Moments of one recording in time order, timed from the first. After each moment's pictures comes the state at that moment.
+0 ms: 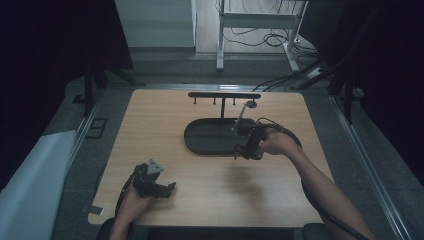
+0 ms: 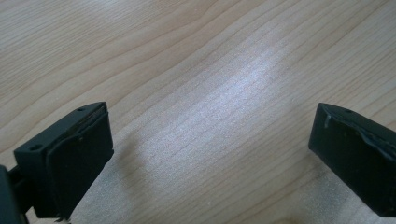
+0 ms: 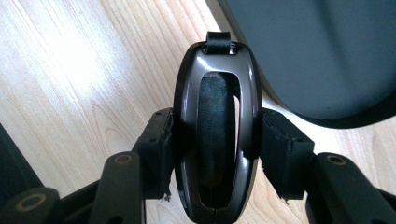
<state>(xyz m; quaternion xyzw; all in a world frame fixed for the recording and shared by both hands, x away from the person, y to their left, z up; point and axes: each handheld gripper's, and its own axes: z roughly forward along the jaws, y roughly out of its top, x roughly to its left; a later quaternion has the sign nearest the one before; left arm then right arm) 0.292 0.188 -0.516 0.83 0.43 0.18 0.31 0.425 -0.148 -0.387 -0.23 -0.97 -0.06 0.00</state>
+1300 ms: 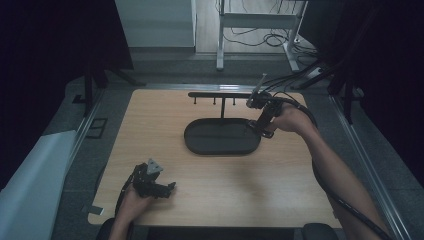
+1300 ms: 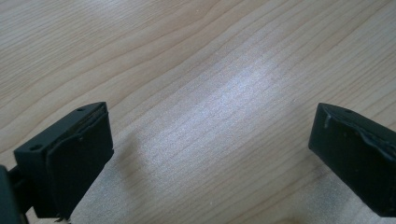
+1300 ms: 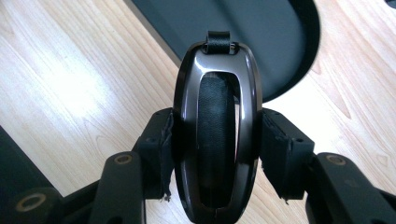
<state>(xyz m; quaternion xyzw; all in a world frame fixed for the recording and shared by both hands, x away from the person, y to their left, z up) 0.293 0.190 -0.516 0.83 0.43 0.17 0.31 0.460 -0.181 -0.322 -0.31 -0.94 -0.09 -0.02</state>
